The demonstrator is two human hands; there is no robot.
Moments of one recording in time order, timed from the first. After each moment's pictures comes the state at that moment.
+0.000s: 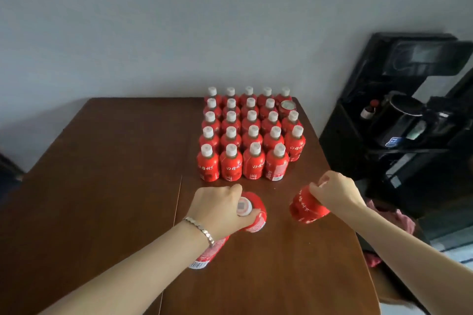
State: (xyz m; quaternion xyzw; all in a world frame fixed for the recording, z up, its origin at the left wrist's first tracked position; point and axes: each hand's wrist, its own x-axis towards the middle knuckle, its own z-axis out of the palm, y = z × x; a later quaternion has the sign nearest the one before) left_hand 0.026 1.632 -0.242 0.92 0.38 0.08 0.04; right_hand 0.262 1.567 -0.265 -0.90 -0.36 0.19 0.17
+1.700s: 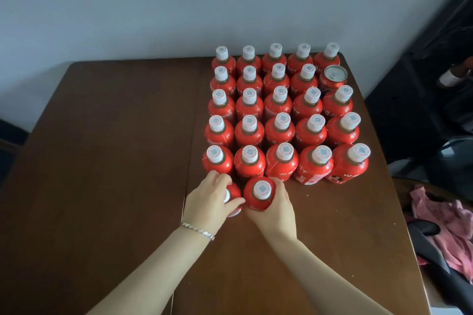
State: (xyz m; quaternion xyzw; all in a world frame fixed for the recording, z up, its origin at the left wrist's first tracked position) left_hand 0.048 1.772 -0.356 0.83 0.52 0.03 0.21; right_hand 0.166 1.699 -0.393 -0.80 -0.32 0.37 0.35
